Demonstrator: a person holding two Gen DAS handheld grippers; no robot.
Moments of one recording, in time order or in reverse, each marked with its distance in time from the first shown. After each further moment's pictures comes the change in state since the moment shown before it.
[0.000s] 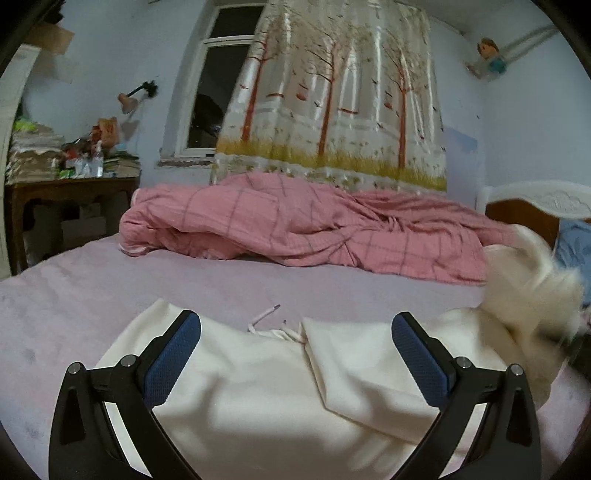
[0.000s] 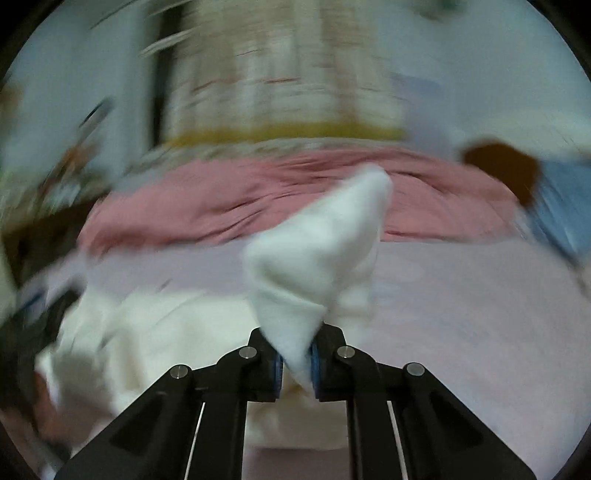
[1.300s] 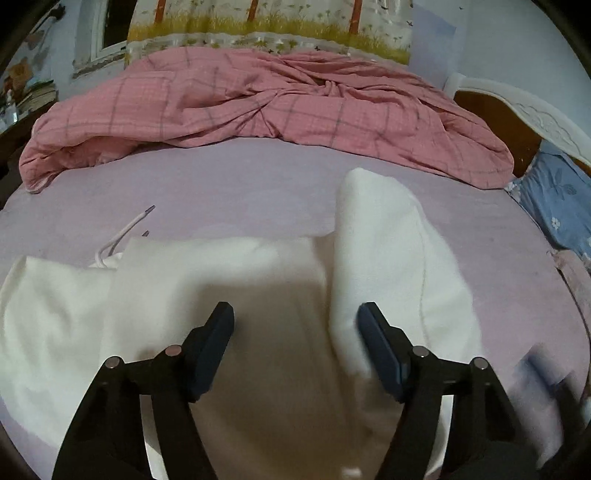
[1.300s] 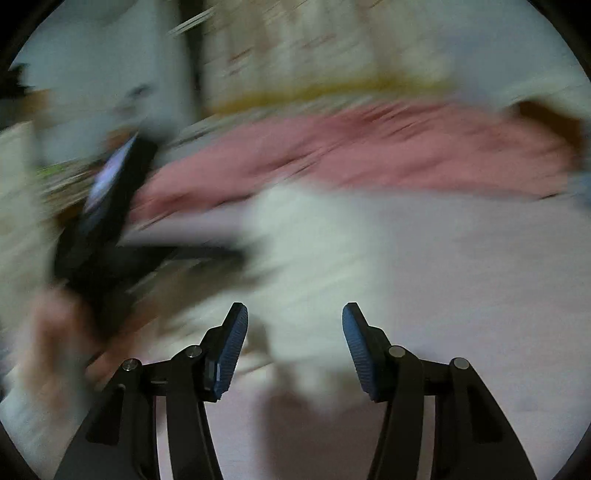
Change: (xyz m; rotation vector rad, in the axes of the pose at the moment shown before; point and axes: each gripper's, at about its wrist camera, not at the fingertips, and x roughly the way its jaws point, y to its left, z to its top) left arm 0.093 -0.121 -0.006 0.102 0.575 -0.170; right arm -0.011 -0.056 -0.026 0.133 0.057 0.076
